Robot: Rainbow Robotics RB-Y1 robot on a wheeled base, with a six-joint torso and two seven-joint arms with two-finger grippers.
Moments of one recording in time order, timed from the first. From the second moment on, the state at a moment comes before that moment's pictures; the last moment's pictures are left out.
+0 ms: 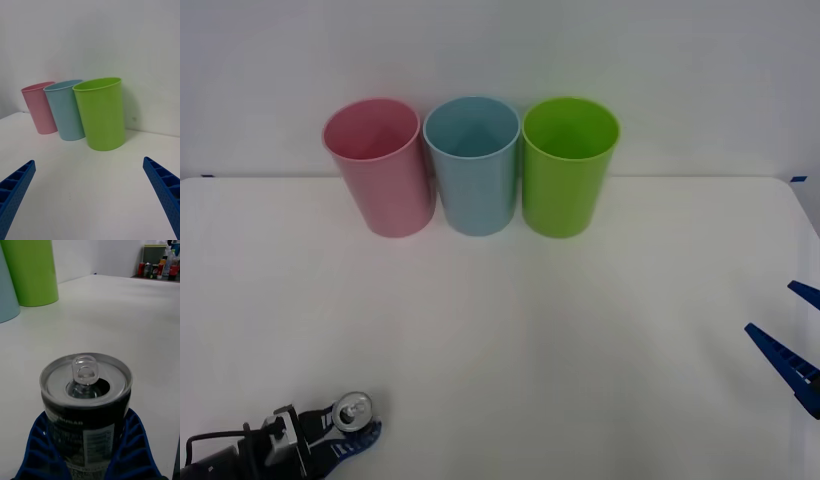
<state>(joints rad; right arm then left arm) 0.35 -0.40 -0.52 -1.66 0.96 -1.22 0.00 0.30 0.40 0.14 -1.35 -1.16 -1.22 -0.54</state>
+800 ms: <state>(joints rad) 0.35 -0.40 -0.52 -1.66 0.96 -1.22 0.00 0.30 0.41 0.15 -1.35 -1.10 -1.23 -0.53</state>
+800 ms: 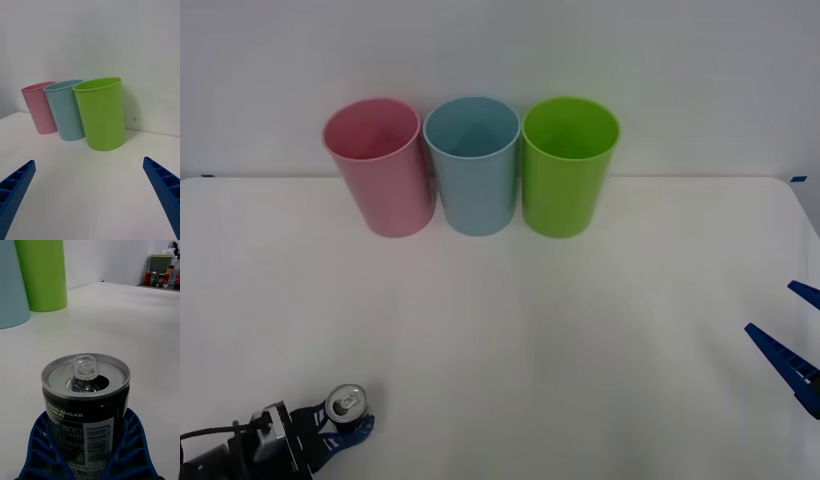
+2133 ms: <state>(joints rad) 0.35 -0.40 -0.52 -1.66 0.96 -1.22 0.00 0.31 0.41 0.22 -1.60 -0.82 -1.08 -0.26</state>
